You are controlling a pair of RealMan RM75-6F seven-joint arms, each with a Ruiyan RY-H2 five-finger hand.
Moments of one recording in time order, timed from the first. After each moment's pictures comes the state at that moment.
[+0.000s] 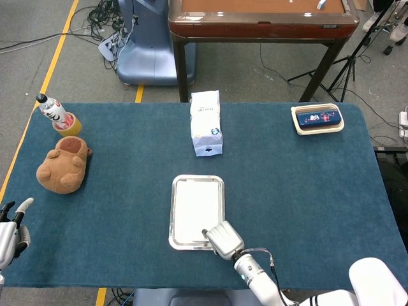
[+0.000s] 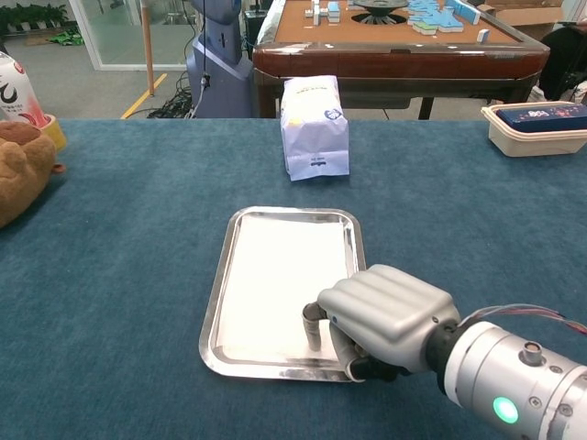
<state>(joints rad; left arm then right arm) -0.05 -1.07 -0.05 -1.70 1.41 1.49 0.18 0.66 -1.80 -0.05 -1.75 -0.99 1.12 -0.93</state>
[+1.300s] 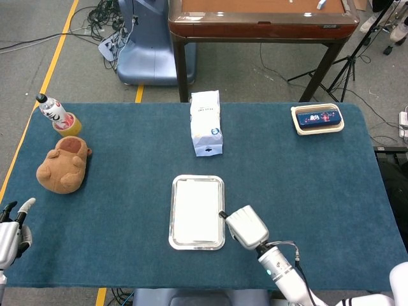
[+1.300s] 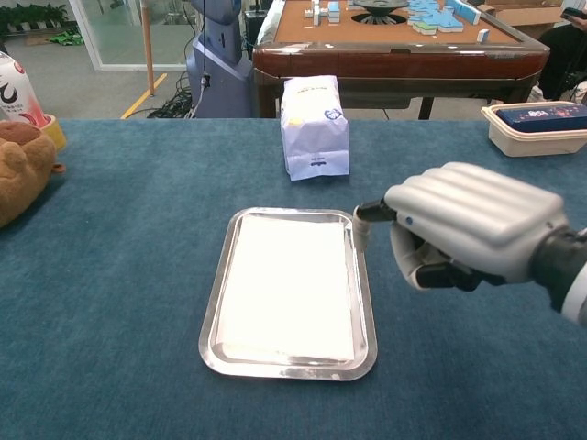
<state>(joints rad) -0.05 -1.08 -0.04 -1.70 1.42 1.49 0.20 0.58 -1.54 -0.07 -1.90 -1.29 1.28 -0.85</state>
